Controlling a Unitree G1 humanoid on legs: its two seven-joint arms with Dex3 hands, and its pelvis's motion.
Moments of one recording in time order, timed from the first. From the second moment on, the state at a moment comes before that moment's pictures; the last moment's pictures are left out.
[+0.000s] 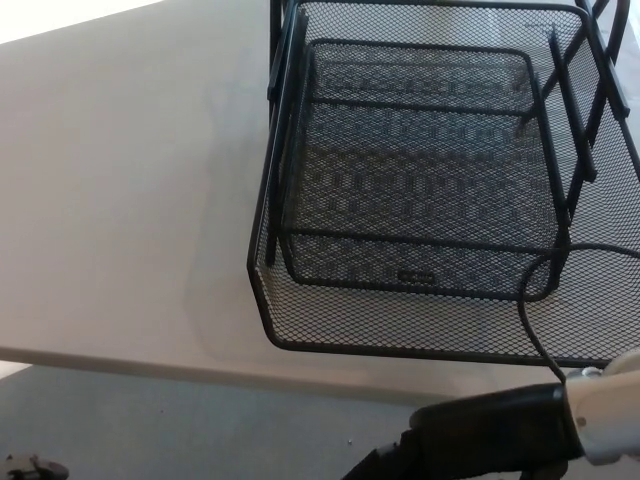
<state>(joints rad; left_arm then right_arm) -0.23 0.62 -0.16 1.17 0.26 -0.33 -0.31 -0.40 -0.81 0.62 -0.66 0.05 0.44 0.93</state>
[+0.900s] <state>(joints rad) -0.23 0.63 -0.17 1.17 0.26 -0.34 -0.33 -0.58 -0.76 0.63 -0.38 -0.09 0.44 0.96</state>
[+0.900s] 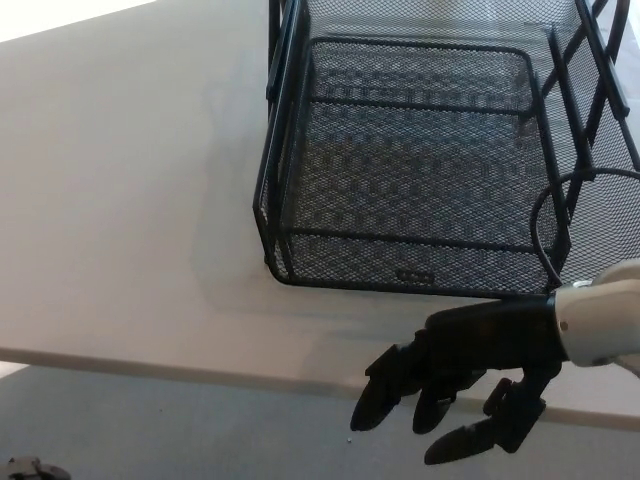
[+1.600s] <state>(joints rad) -0.22 0.63 -0.17 1.17 0.26 -0.35 -0.34 -0.68 -0.63 0.61 -0.10 -0.16 0.35 0.95</state>
